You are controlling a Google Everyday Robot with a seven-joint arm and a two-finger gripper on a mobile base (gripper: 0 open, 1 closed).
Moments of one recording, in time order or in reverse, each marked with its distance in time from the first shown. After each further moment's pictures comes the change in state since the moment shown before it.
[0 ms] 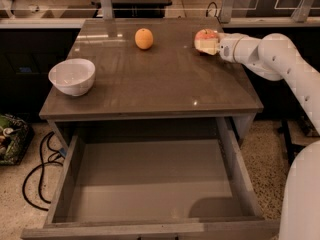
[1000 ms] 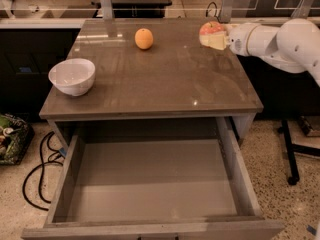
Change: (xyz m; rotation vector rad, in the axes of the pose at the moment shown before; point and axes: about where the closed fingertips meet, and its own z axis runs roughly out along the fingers) arm -0.043 0.030 -0.056 -0.045 0.022 -0.108
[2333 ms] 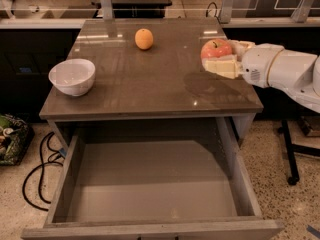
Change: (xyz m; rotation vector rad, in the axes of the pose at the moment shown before) arm -0.008 0.119 -0.124 -0.062 -0.033 -0.095
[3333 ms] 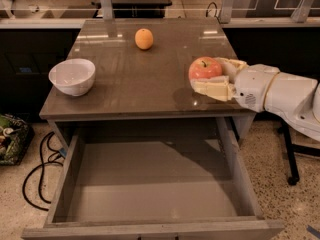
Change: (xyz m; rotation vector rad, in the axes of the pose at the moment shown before) arm 0.001 0.076 -0.025 -0.089 -0.035 0.014
